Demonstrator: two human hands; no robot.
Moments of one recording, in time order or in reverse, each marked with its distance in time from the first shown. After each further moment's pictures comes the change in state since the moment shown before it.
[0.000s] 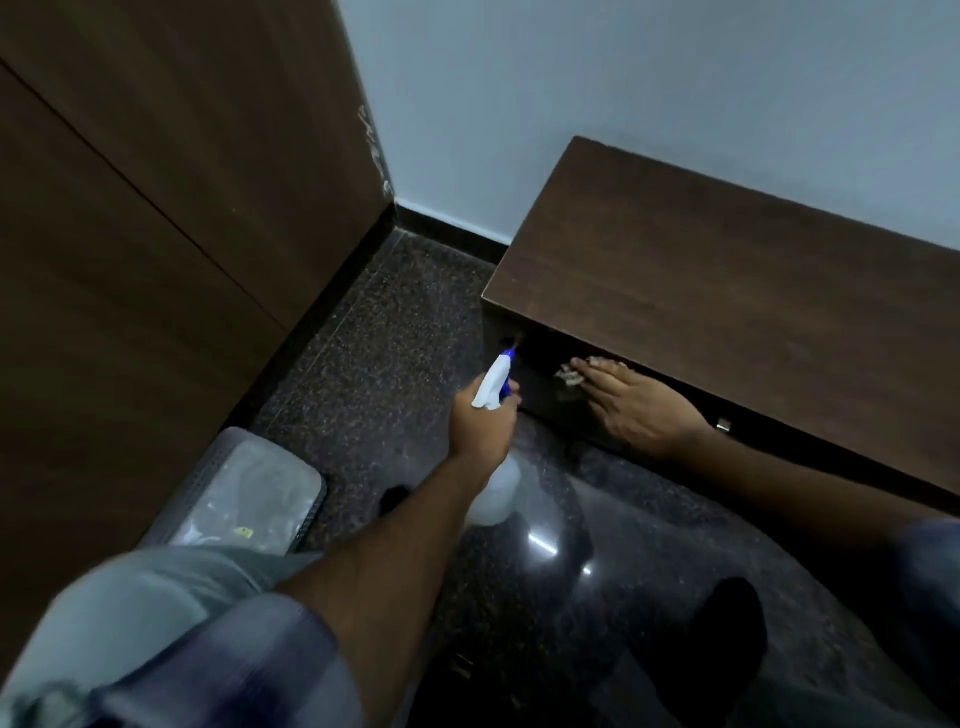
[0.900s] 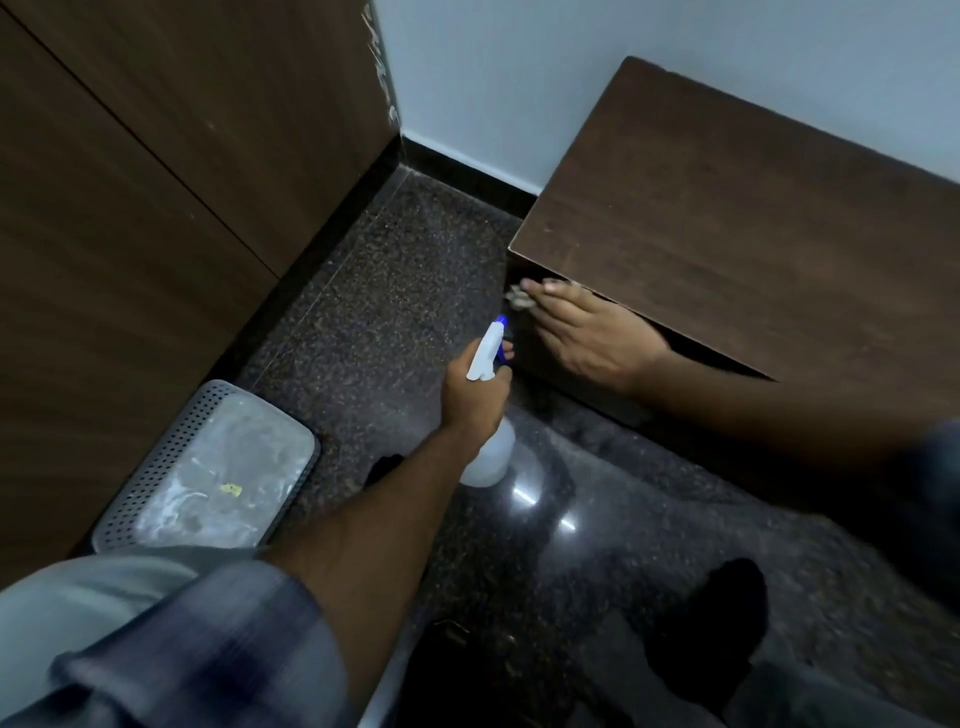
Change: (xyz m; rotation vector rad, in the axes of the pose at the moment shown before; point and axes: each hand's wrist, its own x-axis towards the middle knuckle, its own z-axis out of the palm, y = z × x) left_hand 0.042 -0.045 -0.015 0.016 0.012 0.063; right_hand 0.098 0.006 -0.005 -0.127 0.270 0.031
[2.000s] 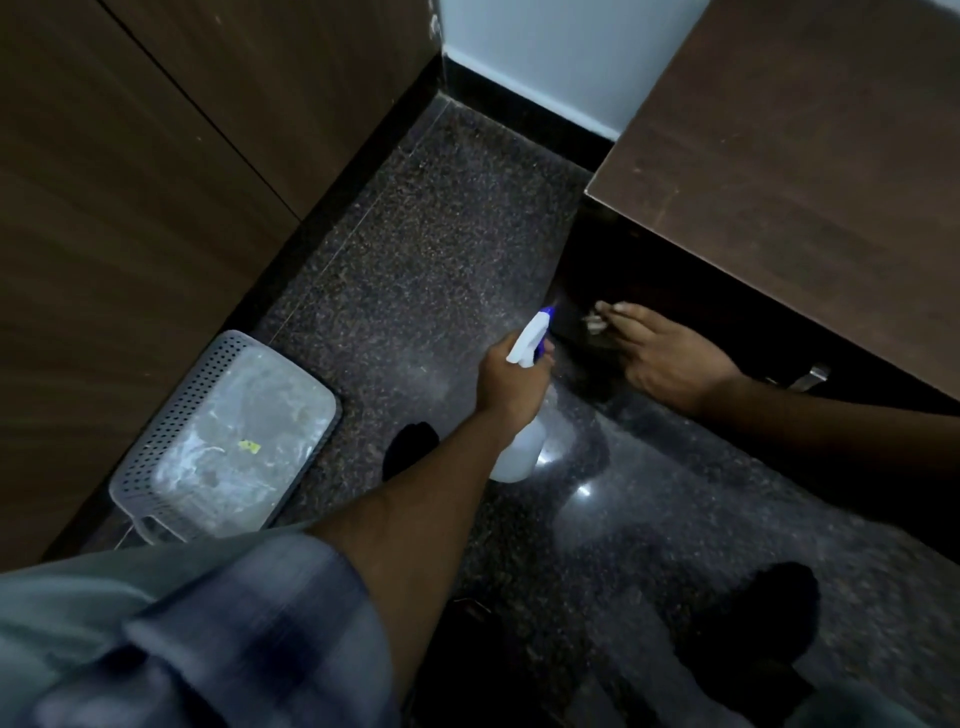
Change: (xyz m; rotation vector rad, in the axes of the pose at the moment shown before) left_hand 0.024 -0.055 0.003 0.016 -0.037 -0.238; right_hand -0.025 -0.049 0.072 0.081 -0.193 -0.136
